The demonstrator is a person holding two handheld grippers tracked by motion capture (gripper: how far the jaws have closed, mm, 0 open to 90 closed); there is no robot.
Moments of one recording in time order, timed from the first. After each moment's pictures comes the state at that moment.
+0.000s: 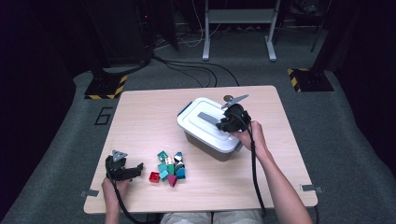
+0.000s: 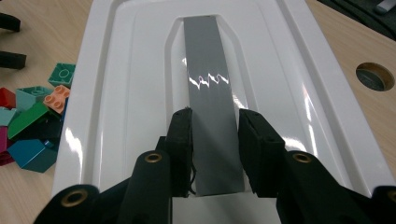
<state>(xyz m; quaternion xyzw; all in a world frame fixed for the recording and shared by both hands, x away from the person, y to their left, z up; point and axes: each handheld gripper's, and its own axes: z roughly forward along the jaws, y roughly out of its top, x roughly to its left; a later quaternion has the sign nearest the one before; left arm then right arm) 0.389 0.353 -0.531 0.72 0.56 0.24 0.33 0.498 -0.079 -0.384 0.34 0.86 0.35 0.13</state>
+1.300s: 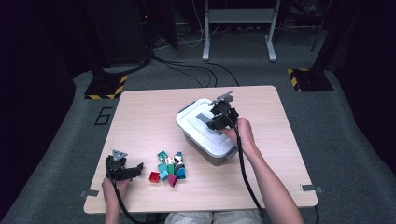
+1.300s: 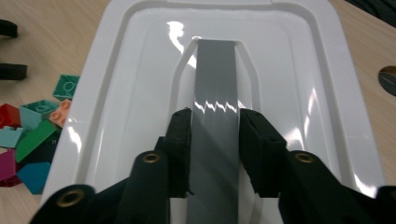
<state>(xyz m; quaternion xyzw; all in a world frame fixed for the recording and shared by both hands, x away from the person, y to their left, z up) 0.390 0.352 -0.531 0.72 0.56 0.24 0.33 0.510 -0.039 -0.378 0.35 0.87 0.32 0.12</state>
